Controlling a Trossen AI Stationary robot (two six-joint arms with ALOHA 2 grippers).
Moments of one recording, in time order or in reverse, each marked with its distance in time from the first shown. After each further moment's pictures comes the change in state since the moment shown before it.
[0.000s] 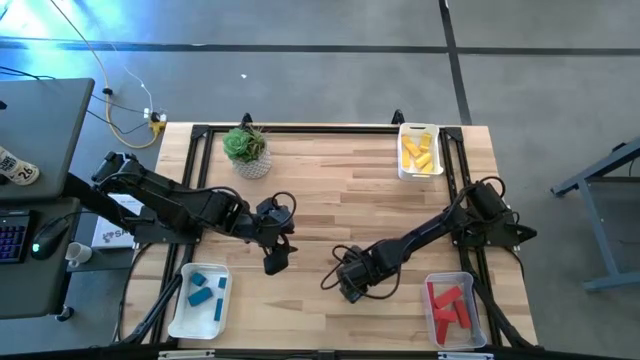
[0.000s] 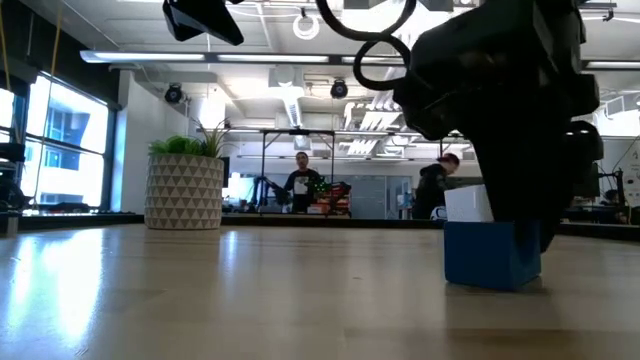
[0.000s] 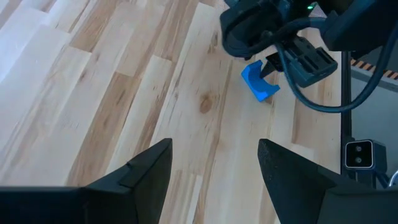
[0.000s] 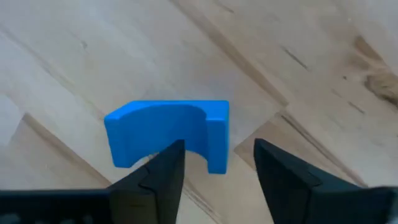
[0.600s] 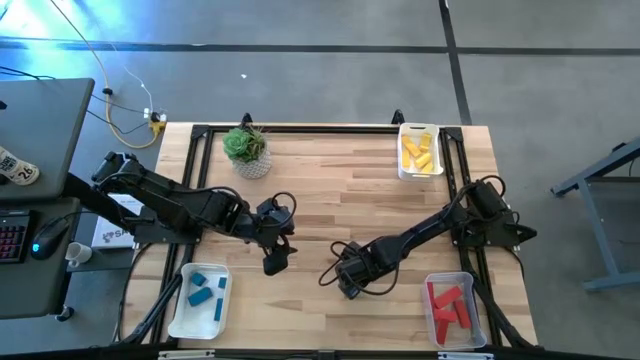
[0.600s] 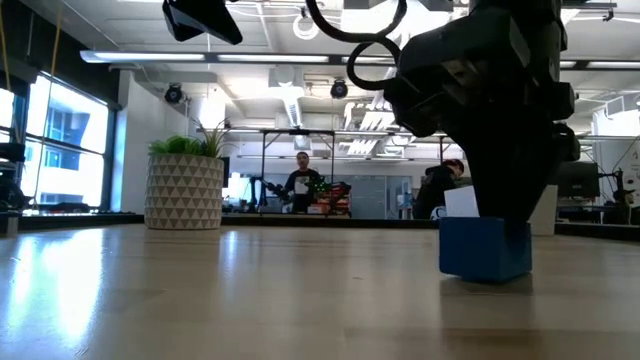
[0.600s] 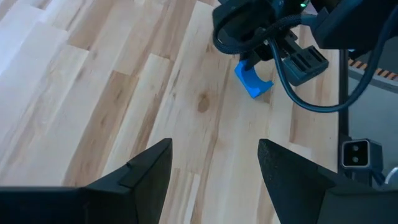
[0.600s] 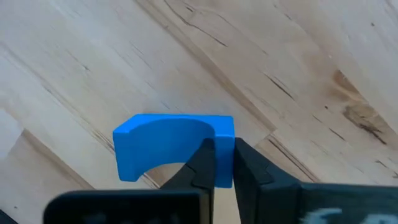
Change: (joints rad) left arm 0.000 0.000 0.000 0.000 0.007 -0.007; right arm -0.010 -0.003 0.001 -0.014 0.041 -0.050
